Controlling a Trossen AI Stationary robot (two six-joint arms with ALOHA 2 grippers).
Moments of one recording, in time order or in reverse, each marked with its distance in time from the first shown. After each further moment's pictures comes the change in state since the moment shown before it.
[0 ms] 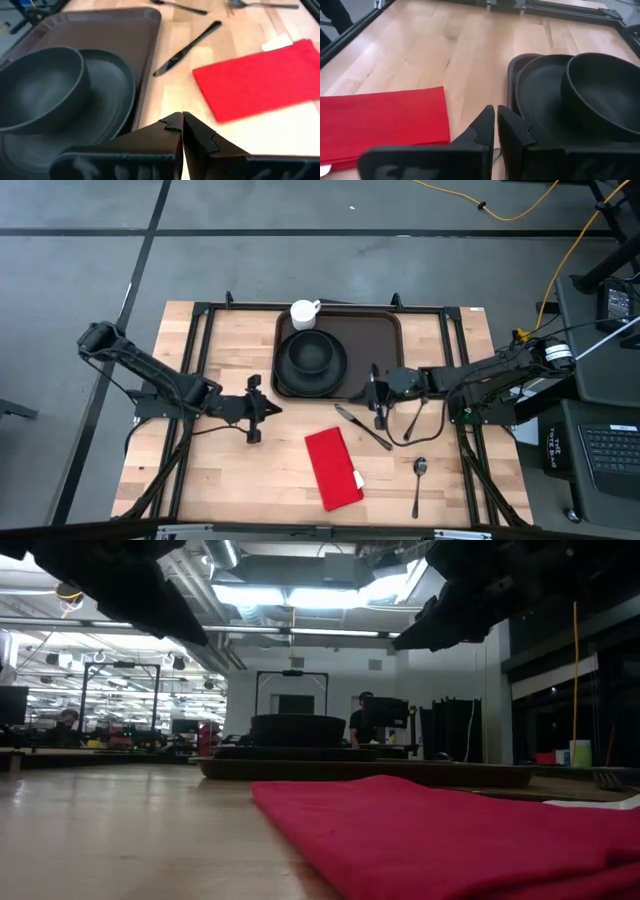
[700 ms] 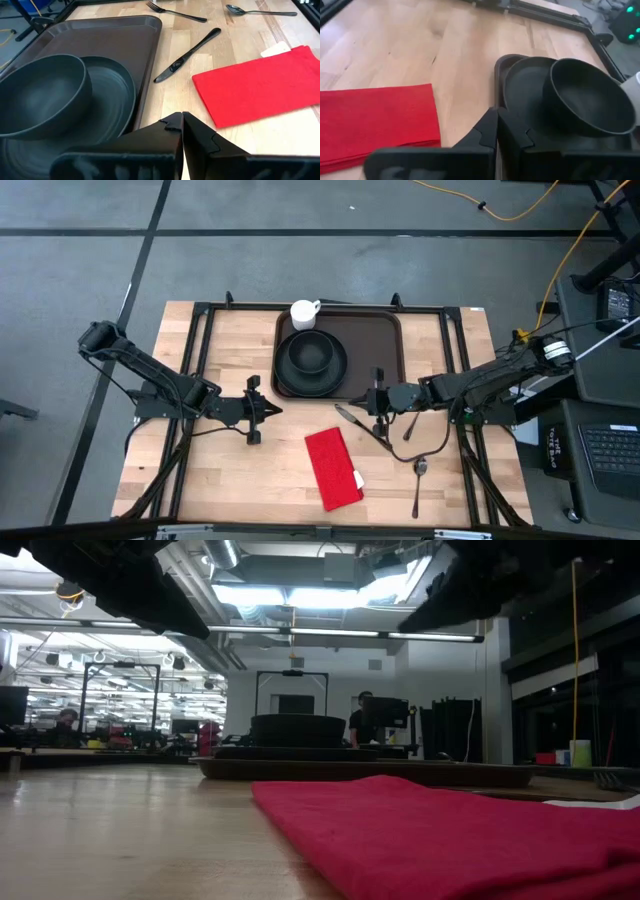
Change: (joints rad) left arm -0.023 0.000 0.000 0.022 -0.038 0.008; right arm 0.150 0.000 0.095 -0.161 0.281 0.004
